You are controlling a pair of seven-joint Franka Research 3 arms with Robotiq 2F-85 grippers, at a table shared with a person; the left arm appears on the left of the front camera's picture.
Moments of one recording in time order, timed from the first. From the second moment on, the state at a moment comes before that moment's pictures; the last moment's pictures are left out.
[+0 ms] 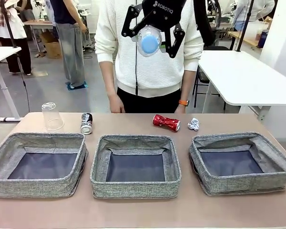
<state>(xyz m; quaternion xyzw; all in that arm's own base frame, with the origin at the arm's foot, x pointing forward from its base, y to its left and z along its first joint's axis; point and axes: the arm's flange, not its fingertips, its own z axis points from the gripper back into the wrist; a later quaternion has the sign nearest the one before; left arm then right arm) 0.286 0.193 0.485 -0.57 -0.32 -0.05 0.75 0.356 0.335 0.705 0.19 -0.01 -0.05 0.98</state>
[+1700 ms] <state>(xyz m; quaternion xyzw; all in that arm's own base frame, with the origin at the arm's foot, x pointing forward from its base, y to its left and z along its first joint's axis) 0.286 0.193 0.485 -0.57 -0.32 -0.05 0.75 0.365 0.363 0.687 0.17 0.00 0.02 0.98</state>
